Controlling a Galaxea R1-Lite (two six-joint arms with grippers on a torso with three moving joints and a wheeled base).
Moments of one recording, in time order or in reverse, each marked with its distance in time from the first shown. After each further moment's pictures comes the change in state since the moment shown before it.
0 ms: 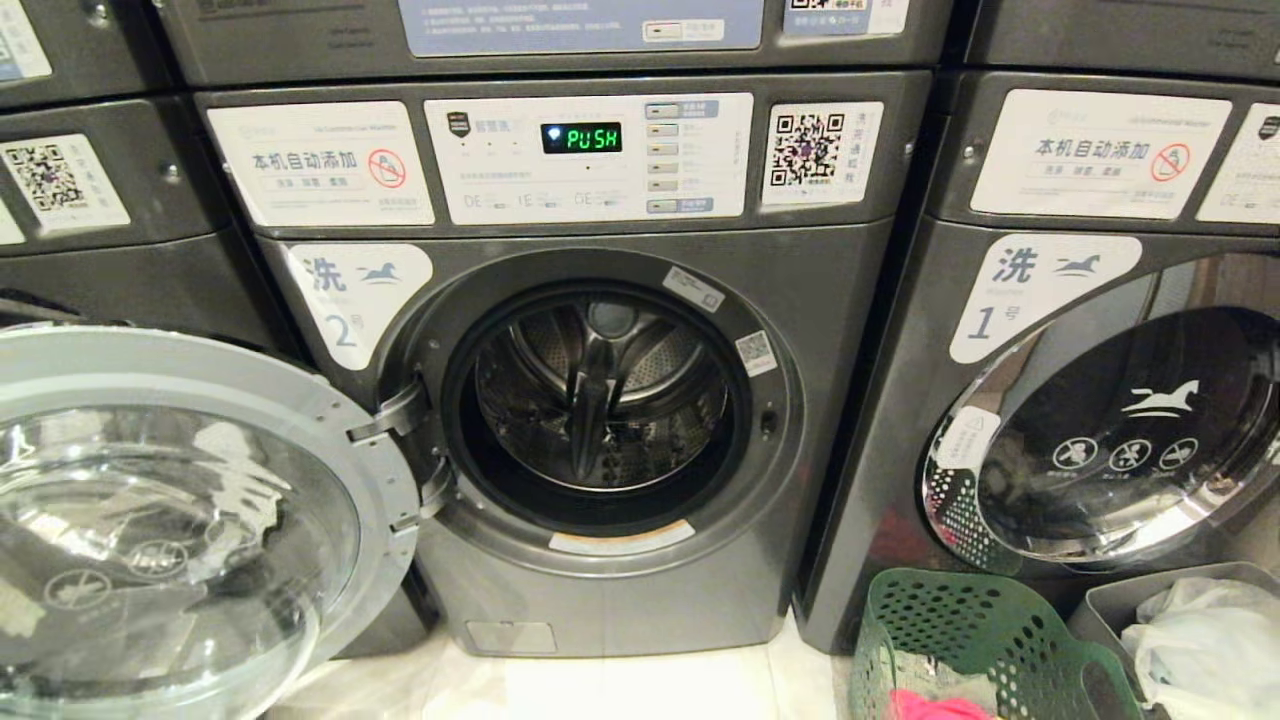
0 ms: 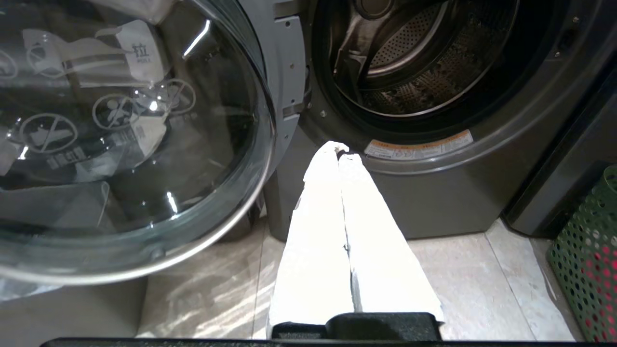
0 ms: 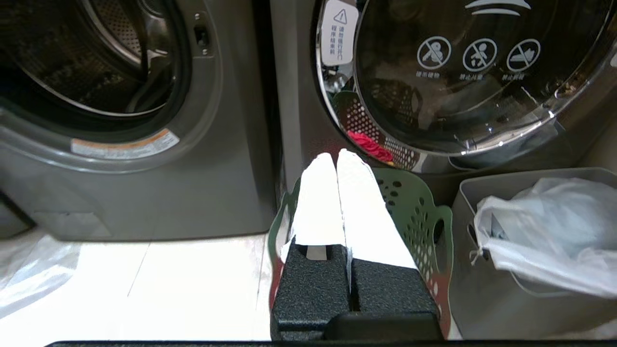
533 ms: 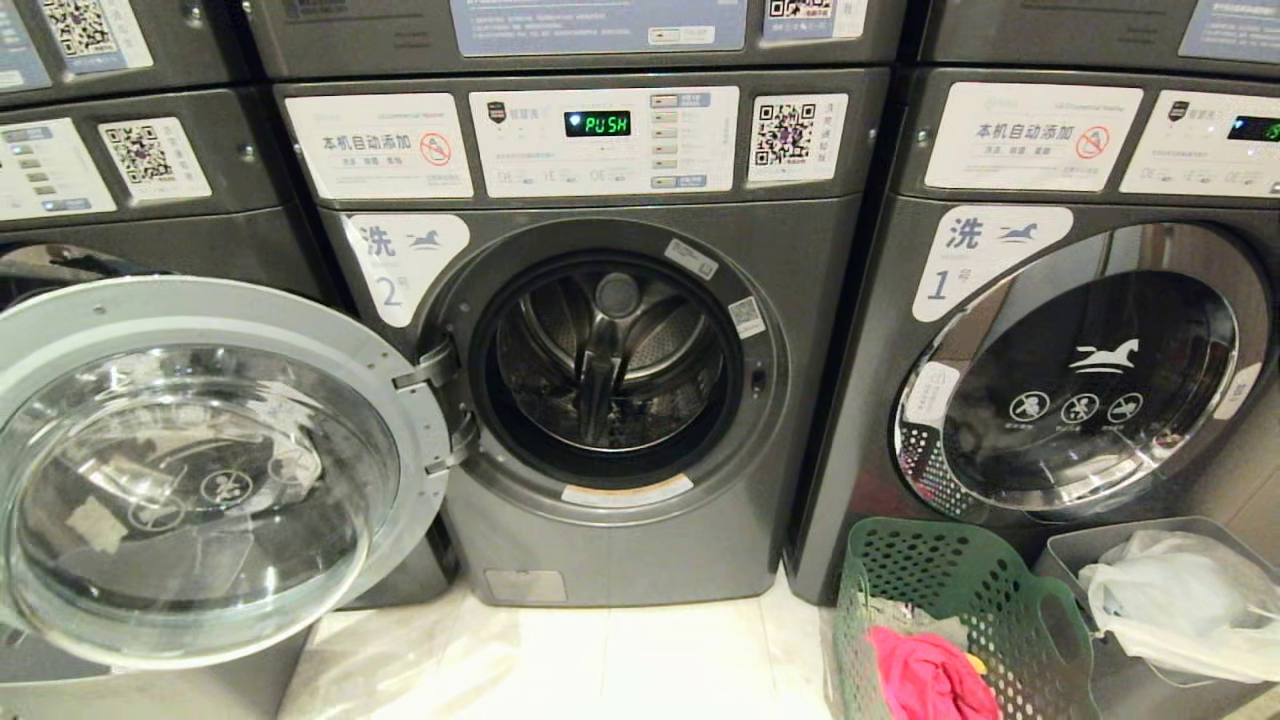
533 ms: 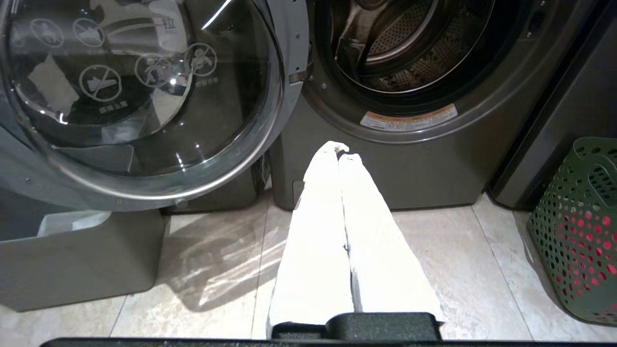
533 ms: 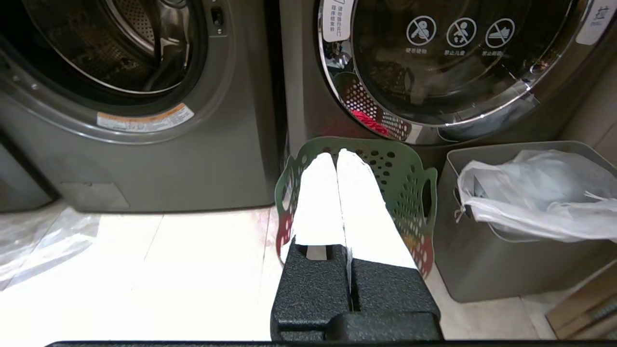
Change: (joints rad) left arm 0.000 0.000 0.000 0.000 0.002 -0.006; right arm 0.000 0.000 0.000 0.000 -0.001 0.001
